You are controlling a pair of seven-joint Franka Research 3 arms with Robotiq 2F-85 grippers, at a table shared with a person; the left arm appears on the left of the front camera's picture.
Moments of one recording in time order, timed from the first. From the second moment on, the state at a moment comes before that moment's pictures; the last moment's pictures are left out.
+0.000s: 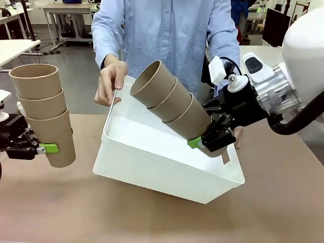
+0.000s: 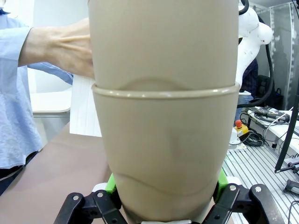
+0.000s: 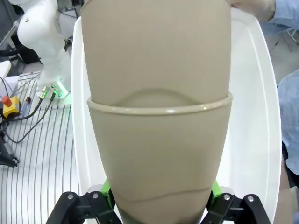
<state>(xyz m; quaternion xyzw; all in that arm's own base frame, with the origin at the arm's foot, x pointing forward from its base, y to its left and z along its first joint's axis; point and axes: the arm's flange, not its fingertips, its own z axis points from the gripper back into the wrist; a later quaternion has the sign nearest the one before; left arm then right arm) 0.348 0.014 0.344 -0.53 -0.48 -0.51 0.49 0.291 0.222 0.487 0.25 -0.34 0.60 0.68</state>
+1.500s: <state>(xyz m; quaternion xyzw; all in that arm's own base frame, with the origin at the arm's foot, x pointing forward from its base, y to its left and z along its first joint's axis) 0.348 0.014 0.344 -0.53 -0.48 -0.51 0.49 0.328 0.316 0.377 0.17 -0.17 0.64 0.73</state>
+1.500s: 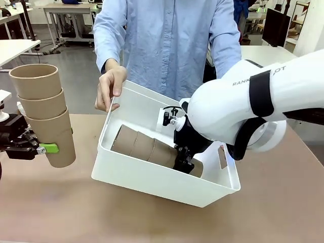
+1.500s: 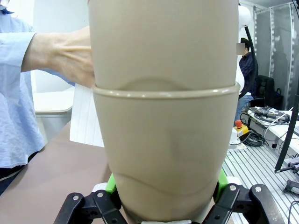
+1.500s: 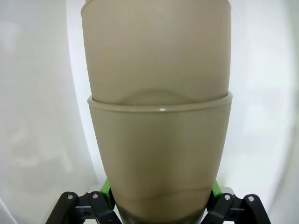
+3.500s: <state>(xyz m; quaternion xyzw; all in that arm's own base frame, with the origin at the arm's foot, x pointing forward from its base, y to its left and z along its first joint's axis) 0.348 0.014 0.344 -0.53 -0.48 -0.51 0.49 0.324 0.042 0.524 0.32 -0.34 0.53 0.71</state>
